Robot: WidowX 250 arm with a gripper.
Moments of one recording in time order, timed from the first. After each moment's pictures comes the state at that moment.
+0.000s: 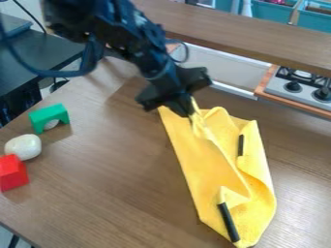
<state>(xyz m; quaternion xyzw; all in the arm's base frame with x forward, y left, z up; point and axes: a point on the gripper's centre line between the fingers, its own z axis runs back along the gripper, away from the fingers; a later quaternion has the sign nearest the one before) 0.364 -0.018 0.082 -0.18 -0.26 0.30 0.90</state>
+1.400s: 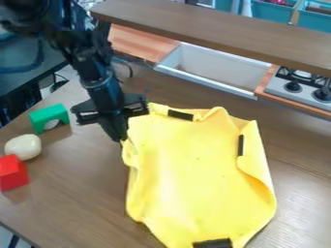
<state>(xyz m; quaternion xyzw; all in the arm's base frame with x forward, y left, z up) 0.308 0.047 0.042 -0.08 -0.12 0.26 0.95</state>
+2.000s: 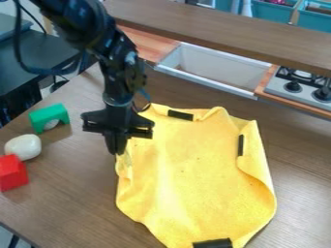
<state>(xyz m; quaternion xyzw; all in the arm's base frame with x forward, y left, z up) 0.311 0.050 0.009 0.07 -0.08 0.22 0.97</state>
